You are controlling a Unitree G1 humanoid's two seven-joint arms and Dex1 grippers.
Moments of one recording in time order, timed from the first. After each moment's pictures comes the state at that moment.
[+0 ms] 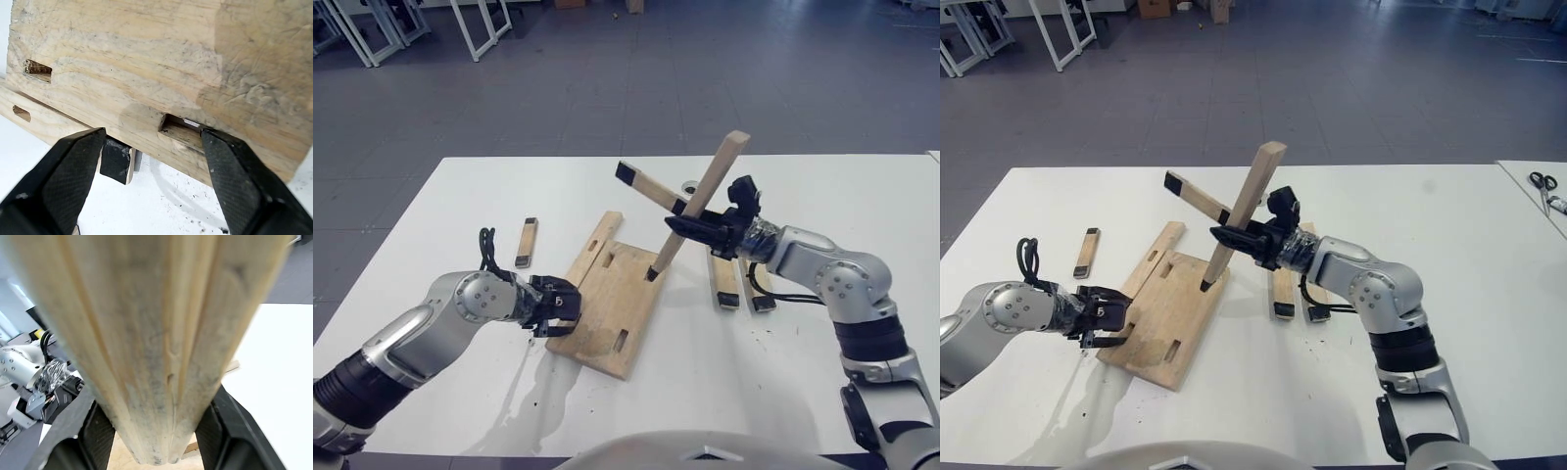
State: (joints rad) left arm -0.14 1.16 -0.46 -0.39 0.06 0.36 -0.95; right arm -0.44 -0.40 0.15 -0.14 0.90 0.81 0.55
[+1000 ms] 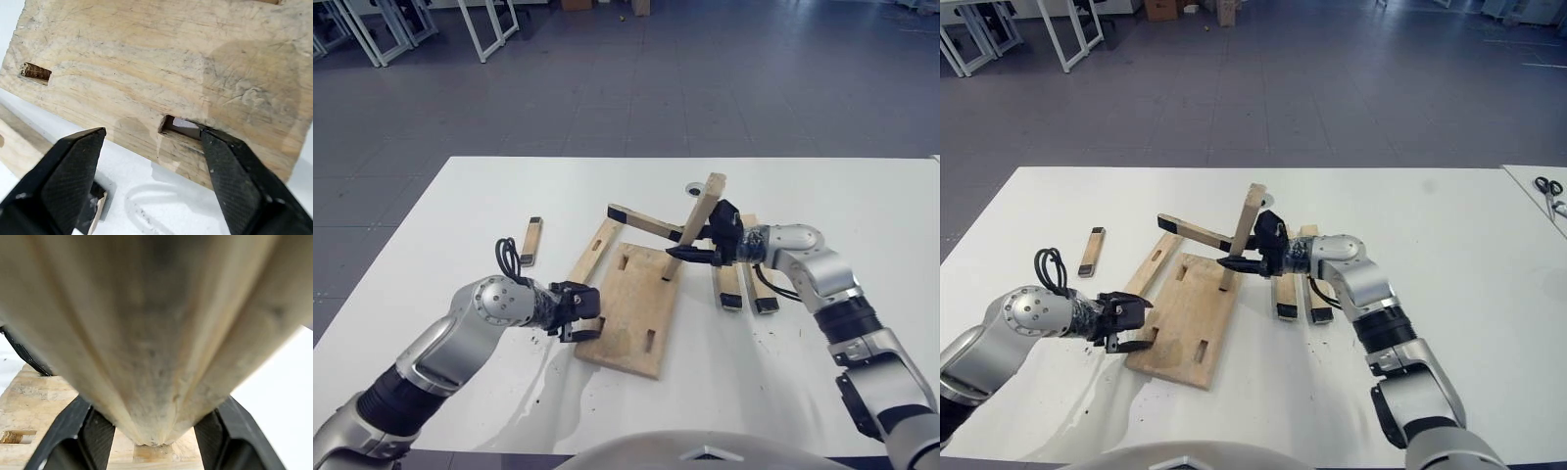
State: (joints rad) left arm -0.09 0.91 -0.36 -0.50 0.01 0.61 -1.02; right arm -0.52 -0.48 0.33 0.23 0.37 0.29 1.06
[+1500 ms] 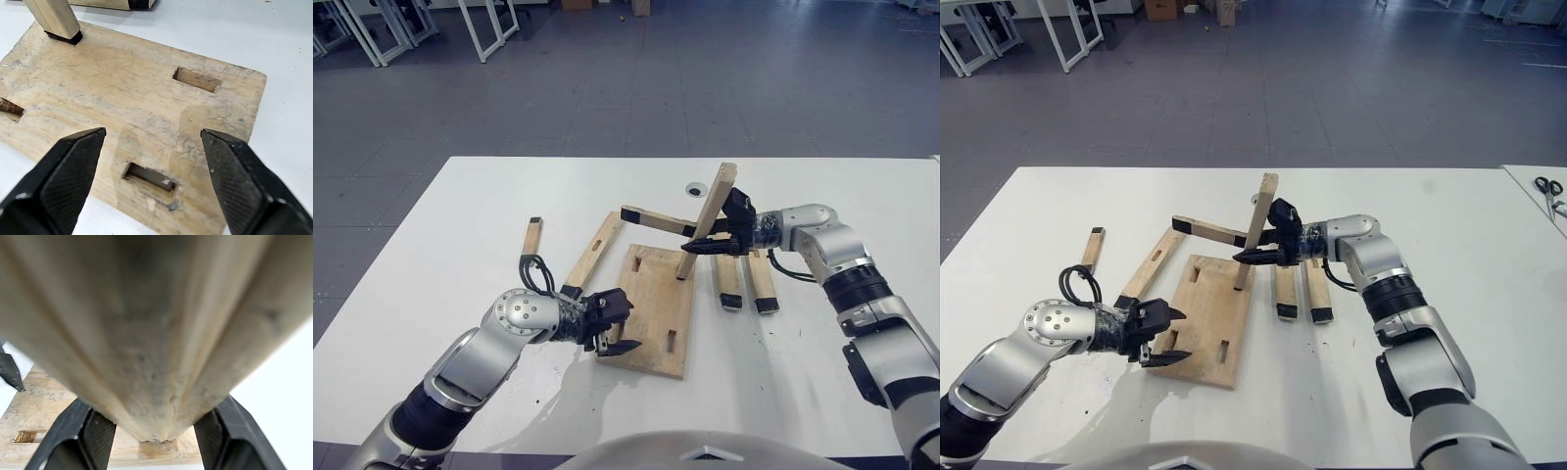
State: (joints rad) left arm -0.07 0.76 -0.35 -0.61 -0.13 0.78 -0.94; right arm -0.70 -0.49 0.36 0.55 0.38 0.30 1.28
